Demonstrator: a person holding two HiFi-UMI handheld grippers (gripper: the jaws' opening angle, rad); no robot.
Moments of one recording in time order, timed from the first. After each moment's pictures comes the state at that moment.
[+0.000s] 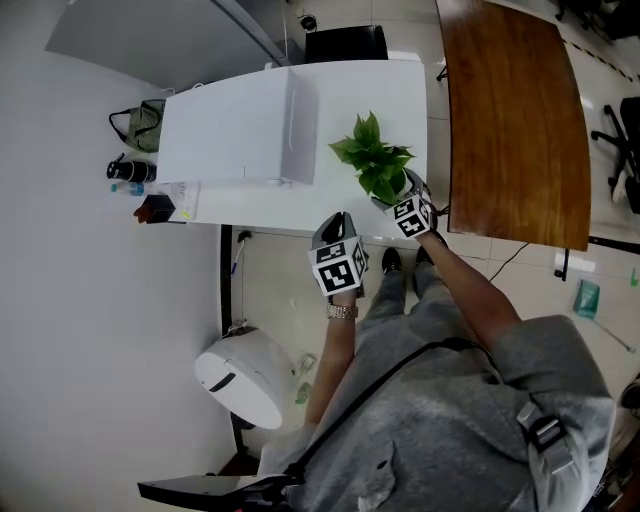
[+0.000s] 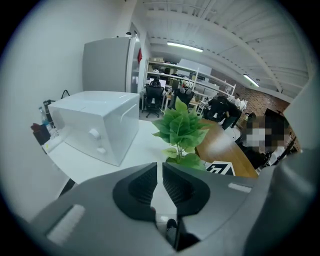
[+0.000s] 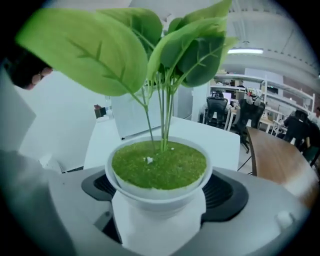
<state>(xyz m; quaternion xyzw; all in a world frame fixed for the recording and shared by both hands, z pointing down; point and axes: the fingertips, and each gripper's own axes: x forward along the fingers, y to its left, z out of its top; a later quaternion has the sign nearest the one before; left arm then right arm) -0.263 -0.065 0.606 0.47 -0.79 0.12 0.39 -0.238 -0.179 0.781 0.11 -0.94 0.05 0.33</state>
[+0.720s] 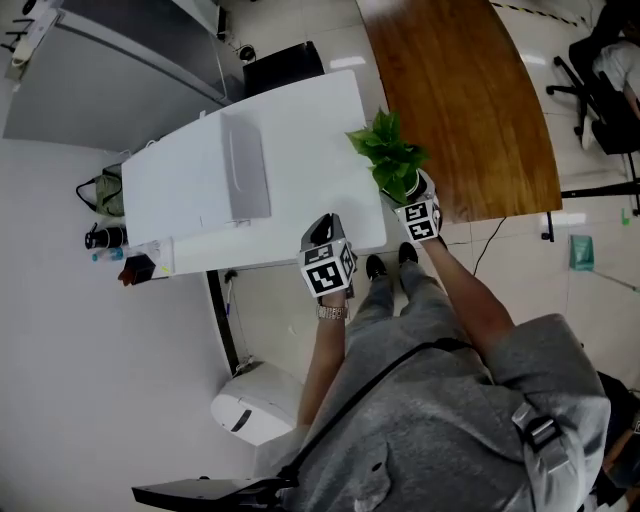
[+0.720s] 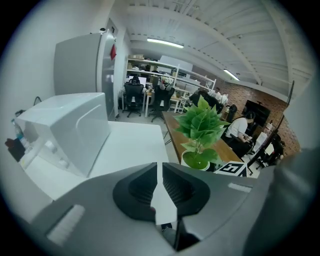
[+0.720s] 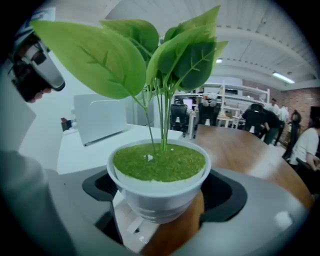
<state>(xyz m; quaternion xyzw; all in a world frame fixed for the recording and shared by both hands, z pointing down) -0.206 -0.142 0.610 0.56 -0.73 0.16 0.37 -0.097 -0.284 0.761 0.30 -0.91 0.08 0.26</state>
